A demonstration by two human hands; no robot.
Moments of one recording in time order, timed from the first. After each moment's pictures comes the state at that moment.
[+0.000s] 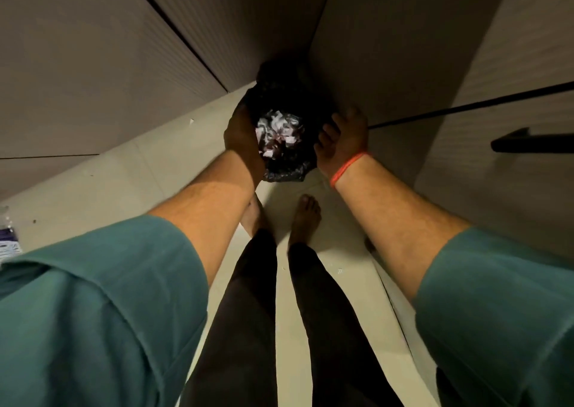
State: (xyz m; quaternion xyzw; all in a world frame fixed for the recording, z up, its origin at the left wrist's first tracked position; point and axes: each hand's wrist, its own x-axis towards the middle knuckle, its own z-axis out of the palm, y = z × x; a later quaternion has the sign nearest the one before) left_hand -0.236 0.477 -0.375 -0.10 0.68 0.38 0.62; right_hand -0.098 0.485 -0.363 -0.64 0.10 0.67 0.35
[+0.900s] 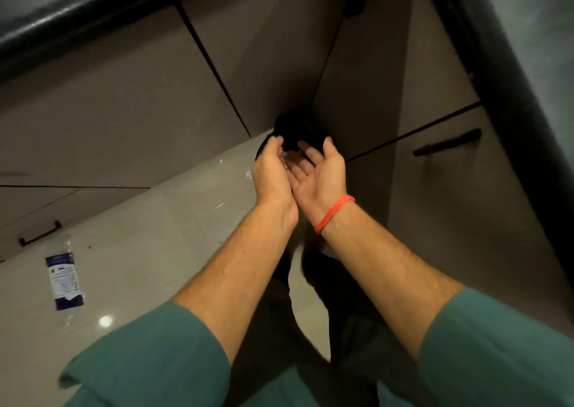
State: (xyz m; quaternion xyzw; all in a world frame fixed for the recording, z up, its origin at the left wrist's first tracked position) left_hand -0.223 0.429 -0.177 -0.07 0.64 0.45 0.62; right_hand -0.165 0.434 -0.176 -0.51 0.13 0.73 0.44
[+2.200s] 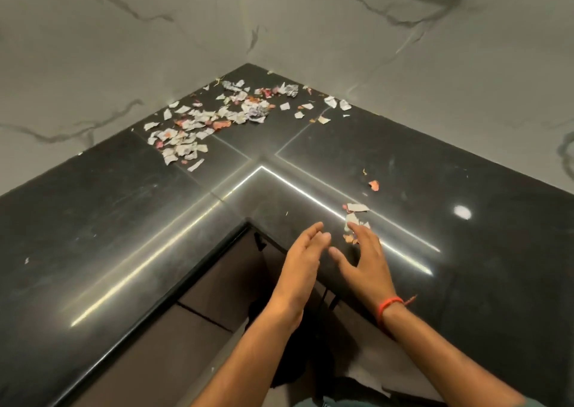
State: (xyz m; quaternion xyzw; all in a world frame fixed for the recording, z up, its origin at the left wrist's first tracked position) left_hand -0.119 0.506 0.085 0.48 0.44 0.27 0.71; right_hand 0.021 0.464 0.032 -0.77 -0.43 0.25 0.39
